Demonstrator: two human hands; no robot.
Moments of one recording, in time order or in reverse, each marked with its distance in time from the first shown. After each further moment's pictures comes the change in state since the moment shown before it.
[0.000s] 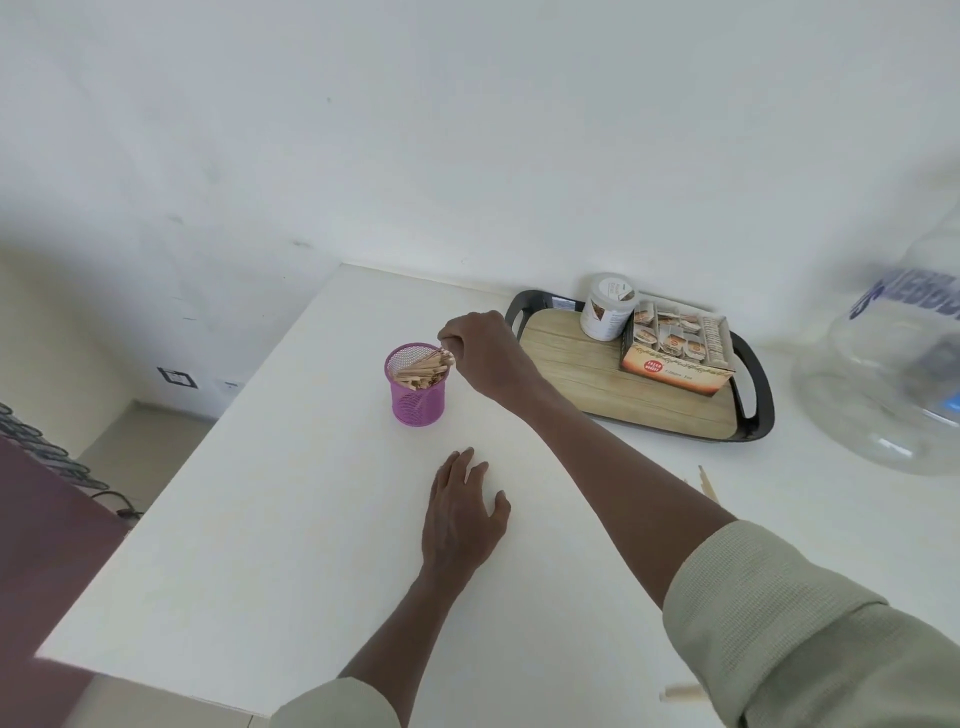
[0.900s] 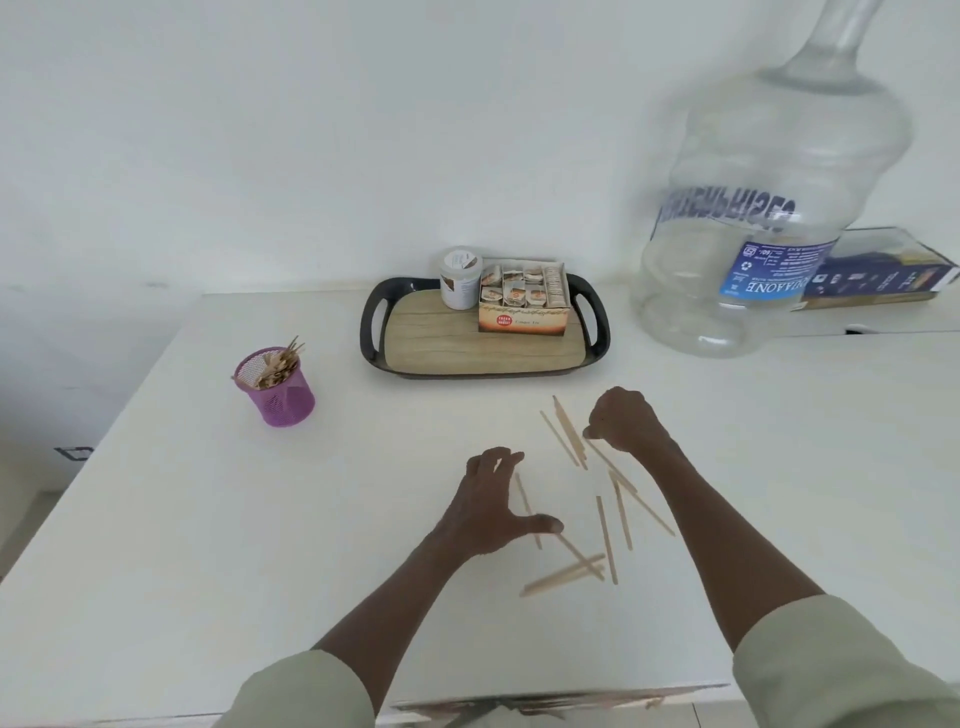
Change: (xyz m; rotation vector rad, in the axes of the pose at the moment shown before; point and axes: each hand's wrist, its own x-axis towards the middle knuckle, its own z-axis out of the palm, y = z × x) left_hand -0.060 0.162 0.038 -0.180 -0.604 0.280; right_hand -0.272 0.247 -0.092 -0.045 -0.138 0.880
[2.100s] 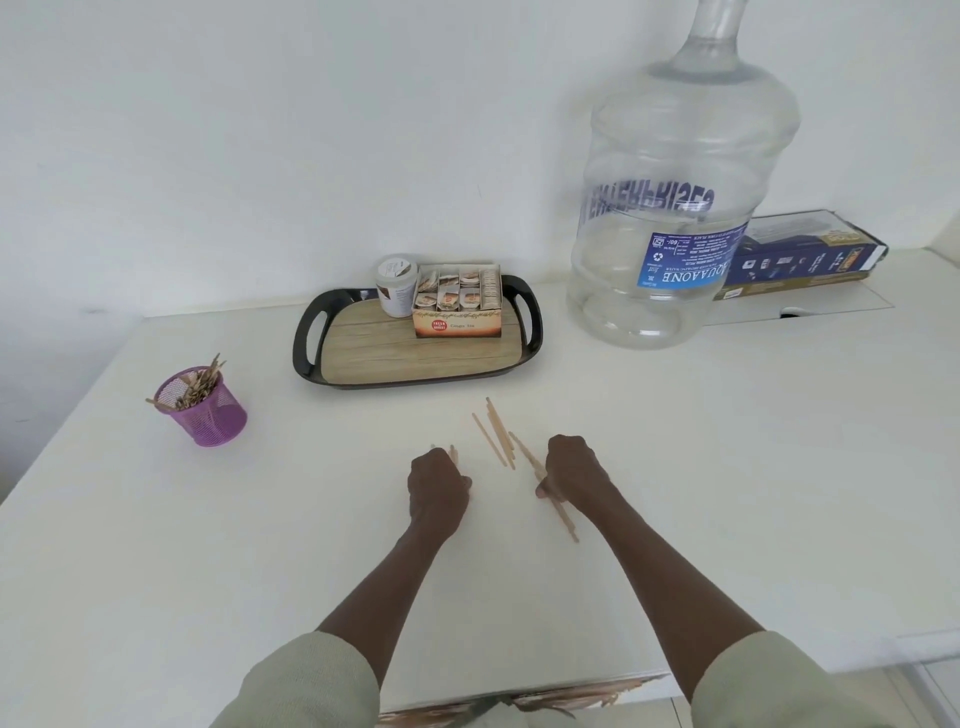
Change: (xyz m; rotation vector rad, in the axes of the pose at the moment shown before) left_hand 0.044 0.062 0.032 0.023 0.298 -0.479; right_hand -0.022 0.062 0.036 0.019 -0.116 0.048
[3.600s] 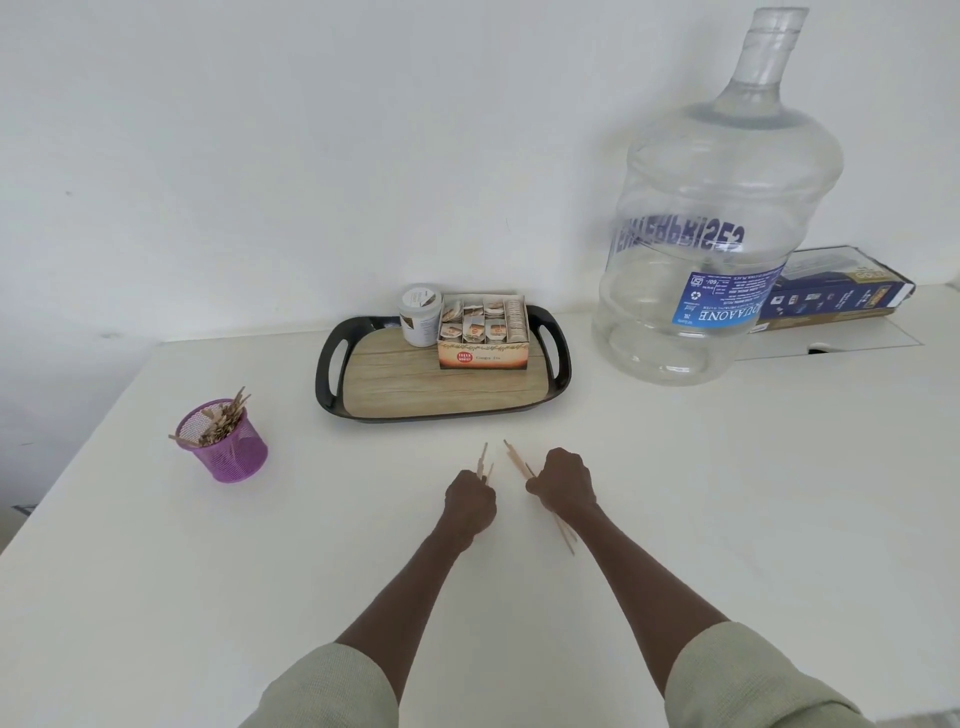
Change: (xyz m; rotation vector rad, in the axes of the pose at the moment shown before) left_hand 0.054 0.005 -0.007 -0.270 -0.292 -0.075; right_hand 0.033 -0.060 0.011 0.232 0.132 0.056
